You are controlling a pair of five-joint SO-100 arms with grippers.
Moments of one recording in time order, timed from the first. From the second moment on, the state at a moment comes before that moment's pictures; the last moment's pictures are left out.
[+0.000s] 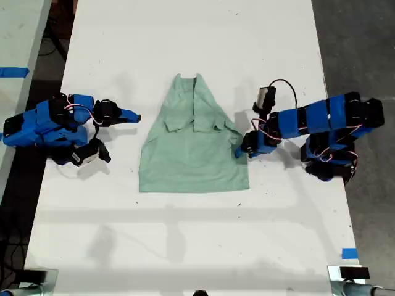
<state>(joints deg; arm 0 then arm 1) -22.5 205.7 184.1 51.5 9.8 8.1 112.8 130.5 57.2 -1.1</state>
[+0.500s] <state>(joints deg) -22.4 205.7 184.1 51.9 9.8 7.9 113.6 121.7 61.9 -3.8</state>
